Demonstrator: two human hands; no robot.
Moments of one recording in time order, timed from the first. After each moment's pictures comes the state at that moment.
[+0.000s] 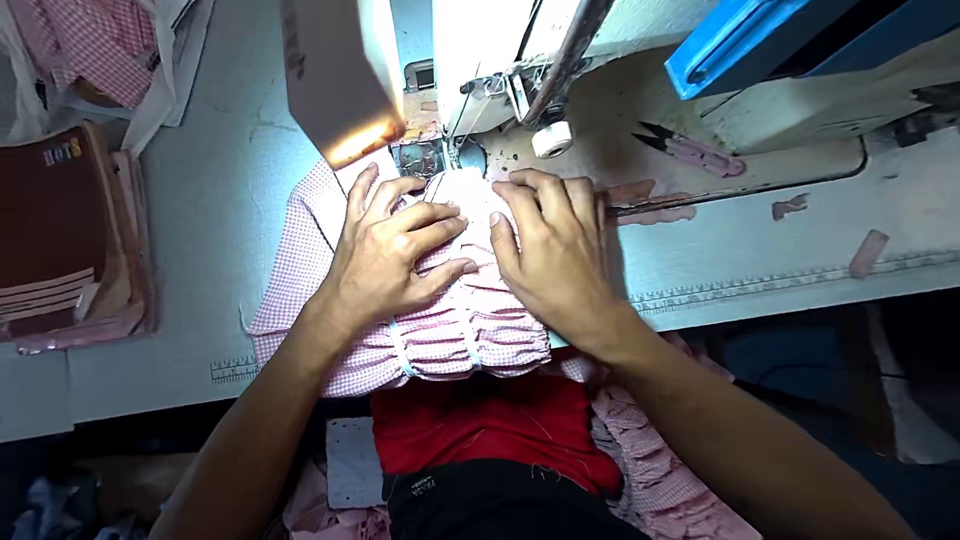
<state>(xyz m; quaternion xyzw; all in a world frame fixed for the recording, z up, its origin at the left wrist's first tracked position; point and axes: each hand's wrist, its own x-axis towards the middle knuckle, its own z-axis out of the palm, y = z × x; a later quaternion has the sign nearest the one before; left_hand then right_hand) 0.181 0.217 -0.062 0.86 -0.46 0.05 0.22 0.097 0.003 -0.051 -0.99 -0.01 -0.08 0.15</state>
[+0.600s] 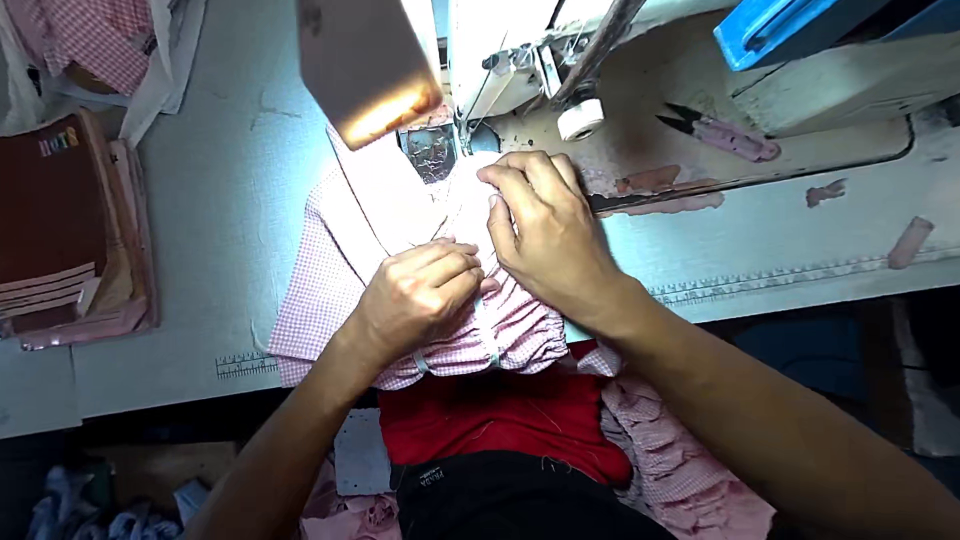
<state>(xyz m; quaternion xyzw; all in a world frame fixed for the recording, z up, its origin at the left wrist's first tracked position) 0.137 0.212 -0.067 0.78 -0.52 0.08 0.34 0.120 0.010 -0.058 -0.96 -0.08 -0.12 0.23</state>
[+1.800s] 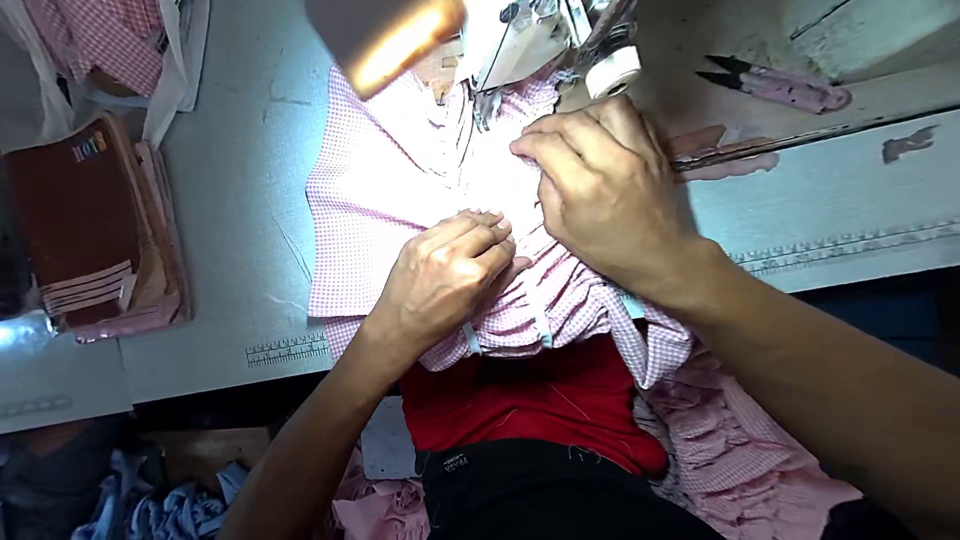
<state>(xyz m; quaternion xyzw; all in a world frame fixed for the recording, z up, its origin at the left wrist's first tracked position) 0.135 0.202 -0.055 0.82 -0.50 0.05 0.26 0.124 -0.014 -0.054 -0.98 -0.12 -0.13 0.12</state>
